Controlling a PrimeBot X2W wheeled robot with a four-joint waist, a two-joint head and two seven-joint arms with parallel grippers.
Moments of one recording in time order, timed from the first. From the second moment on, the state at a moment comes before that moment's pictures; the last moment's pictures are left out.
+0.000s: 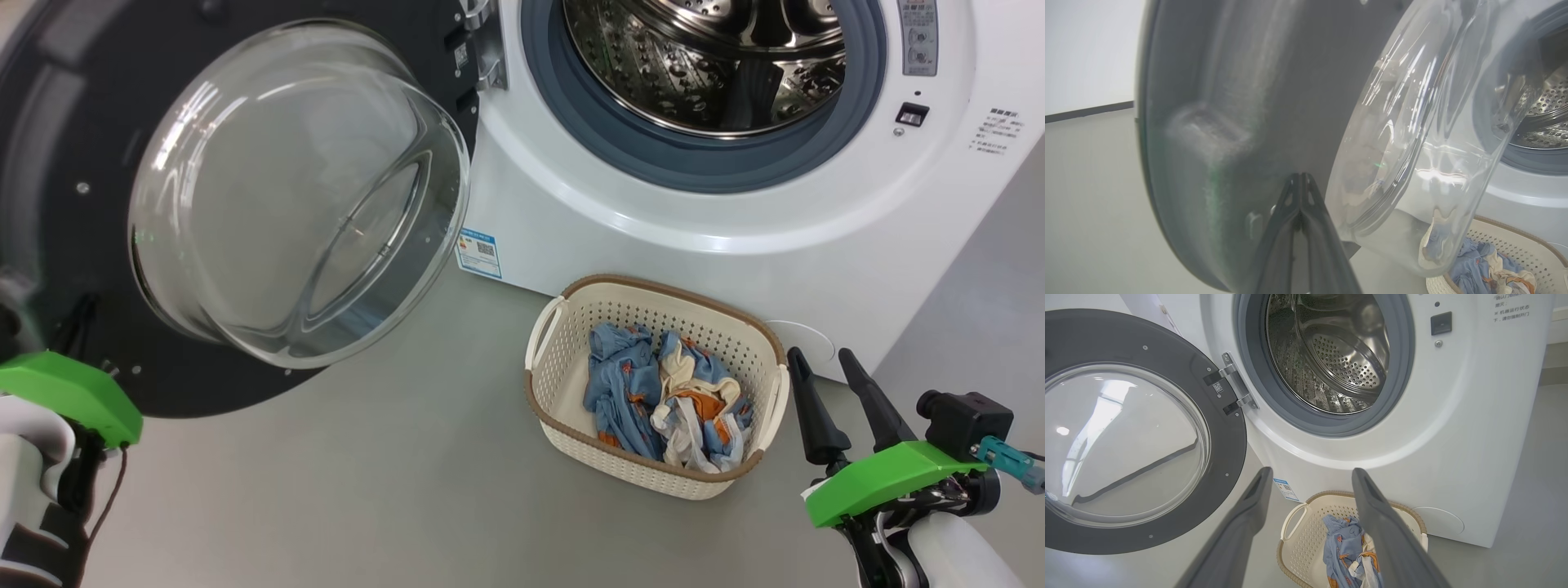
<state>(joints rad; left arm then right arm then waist) -0.80 0.41 -0.30 1.16 -0.59 -0.13 -0.21 -0.22 -0.18 0.18 0.43 0.59 0.12 -0.25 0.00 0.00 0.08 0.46</state>
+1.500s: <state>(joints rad) -0.30 0.36 -0.33 0.41 -0.69 0.00 -0.25 -0.19 -0.24 0.25 0.40 0.54 0.12 -0.25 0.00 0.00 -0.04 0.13</state>
